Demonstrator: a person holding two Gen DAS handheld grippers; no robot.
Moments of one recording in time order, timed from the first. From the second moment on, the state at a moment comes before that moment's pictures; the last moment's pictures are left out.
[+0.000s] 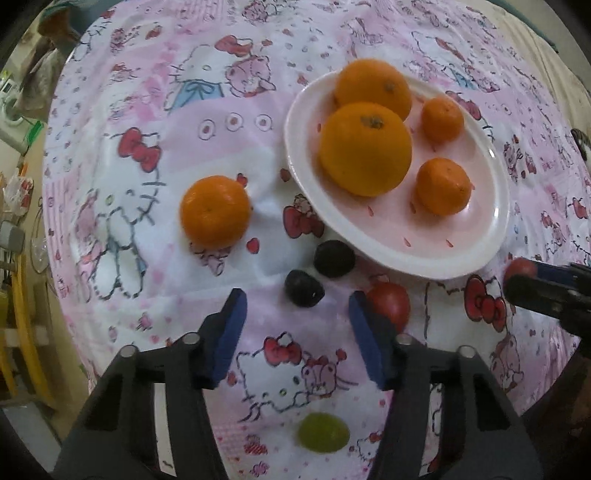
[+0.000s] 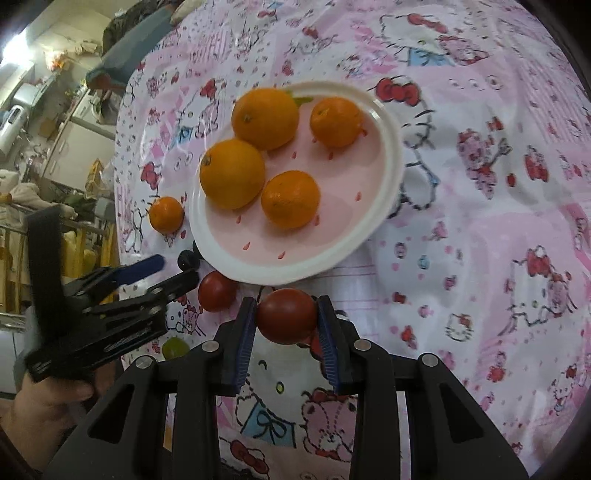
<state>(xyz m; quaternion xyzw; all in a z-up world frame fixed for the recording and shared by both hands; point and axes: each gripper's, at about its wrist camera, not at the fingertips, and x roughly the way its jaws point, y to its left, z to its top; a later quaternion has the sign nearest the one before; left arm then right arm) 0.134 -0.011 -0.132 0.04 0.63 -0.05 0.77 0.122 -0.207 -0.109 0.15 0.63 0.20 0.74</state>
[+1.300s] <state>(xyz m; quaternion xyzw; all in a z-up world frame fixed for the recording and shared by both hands) 0.115 0.018 -0.074 0.01 0.57 0.00 0.82 0.122 -0.284 -0.049 0.22 0.54 0.16 0.80</state>
